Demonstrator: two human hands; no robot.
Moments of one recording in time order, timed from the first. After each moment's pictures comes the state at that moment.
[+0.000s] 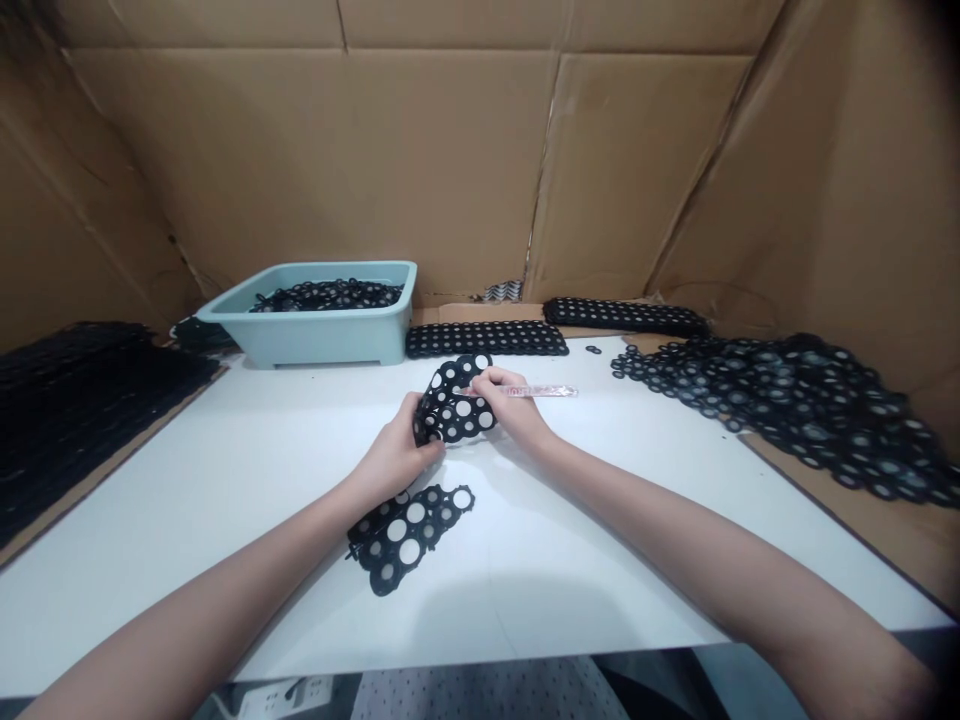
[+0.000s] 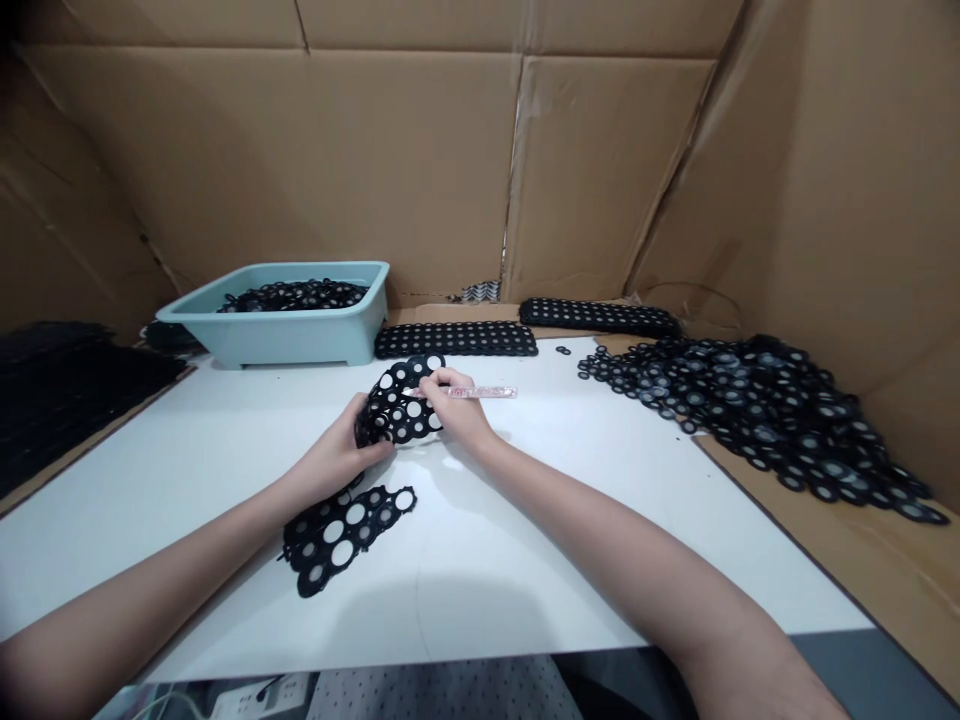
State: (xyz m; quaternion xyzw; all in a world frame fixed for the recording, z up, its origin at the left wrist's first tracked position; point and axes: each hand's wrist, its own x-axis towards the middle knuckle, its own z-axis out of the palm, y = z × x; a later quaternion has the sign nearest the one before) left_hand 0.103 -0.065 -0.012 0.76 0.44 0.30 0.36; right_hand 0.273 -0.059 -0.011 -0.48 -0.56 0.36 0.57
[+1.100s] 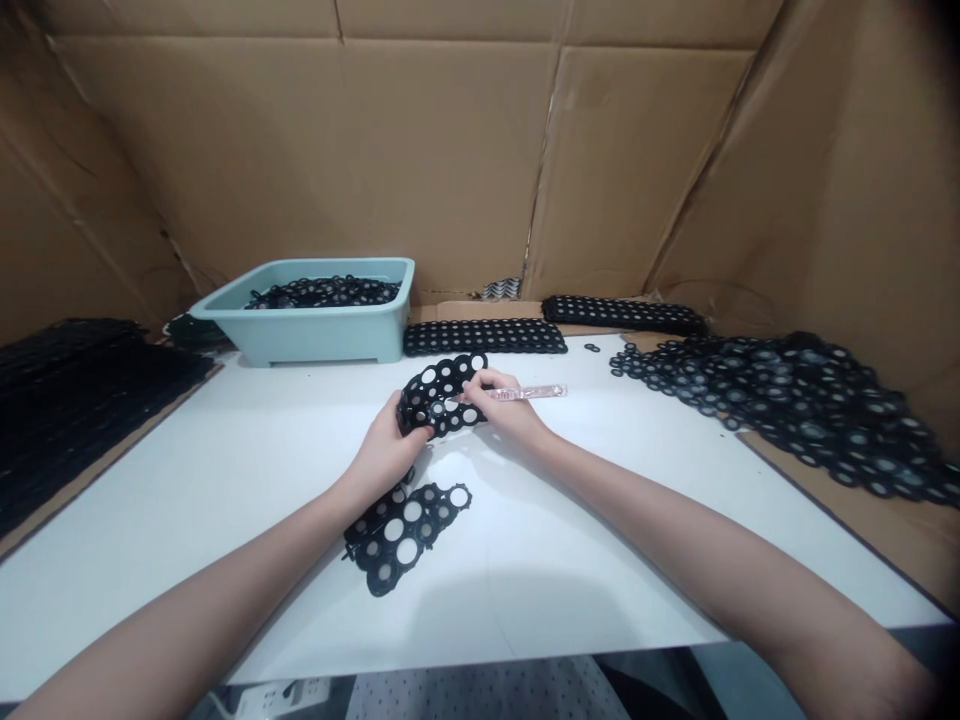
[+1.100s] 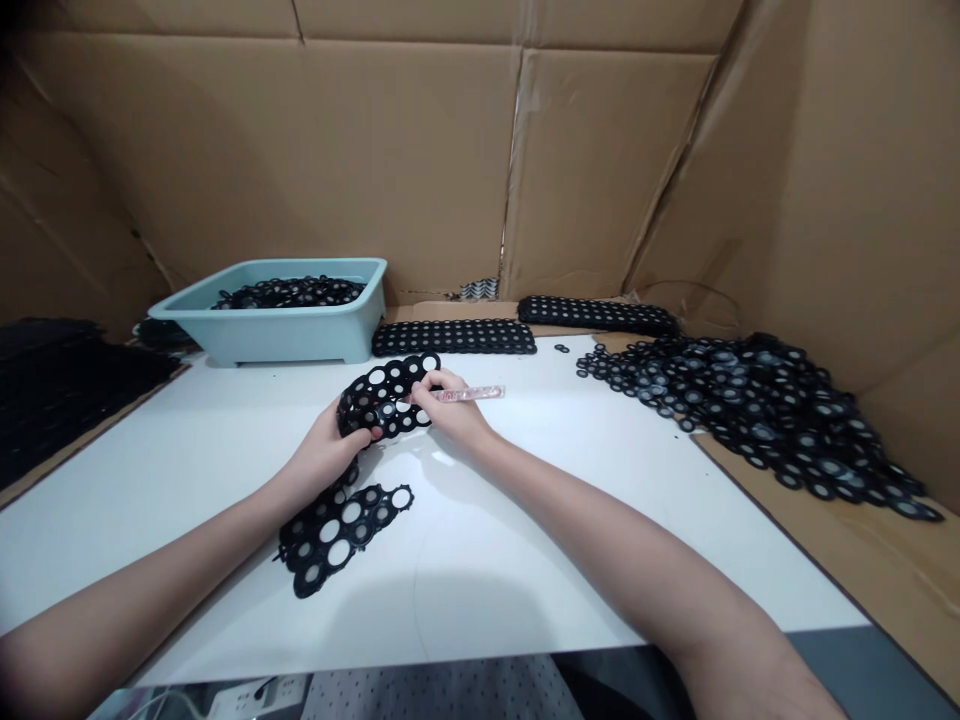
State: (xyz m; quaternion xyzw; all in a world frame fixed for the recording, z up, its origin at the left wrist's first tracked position) left_hand 0.106 -0.063 -0.013 0.69 0.47 0.40 0.38; right_hand 0.277 -0.056 -0.020 -0.47 -0.62 0.34 0.52
